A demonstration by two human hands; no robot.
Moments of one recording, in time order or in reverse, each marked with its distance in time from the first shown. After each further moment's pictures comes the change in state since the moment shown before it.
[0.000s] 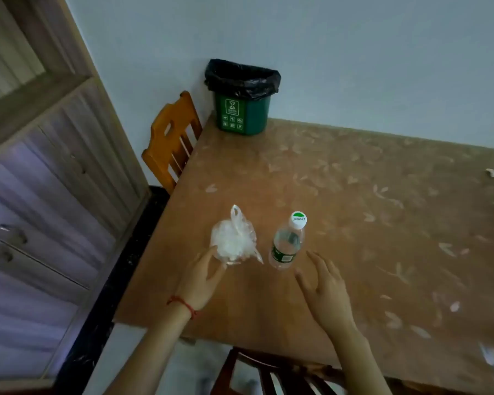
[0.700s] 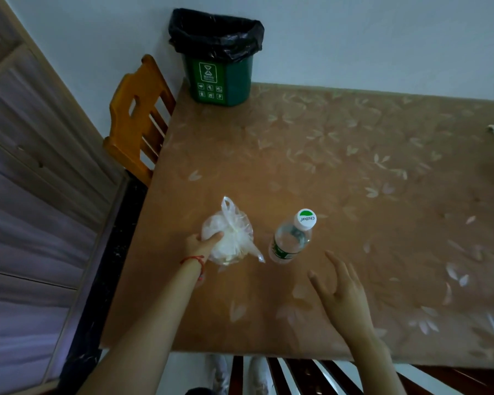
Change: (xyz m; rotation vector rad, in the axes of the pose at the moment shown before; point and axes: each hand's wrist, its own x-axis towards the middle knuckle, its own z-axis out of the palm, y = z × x) left_hand 0.128 -0.031 0.038 -0.383 0.006 -0.489; right_hand 0.020 0.025 0.023 0.068 0.080 0.210
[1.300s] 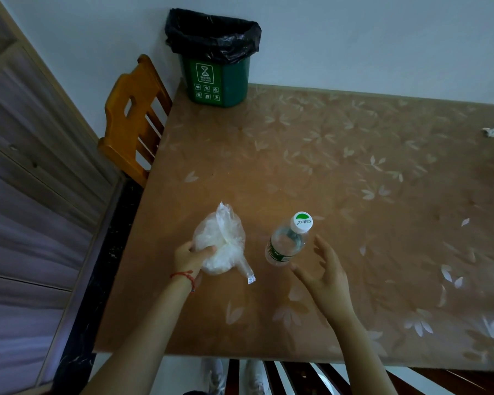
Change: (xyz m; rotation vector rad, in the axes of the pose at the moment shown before) left_hand -0.016 -0.011 -0.007 -0.106 0.014 0.061; right_hand 0.022 -0.006 0.016 0.282 -0.035 0.023
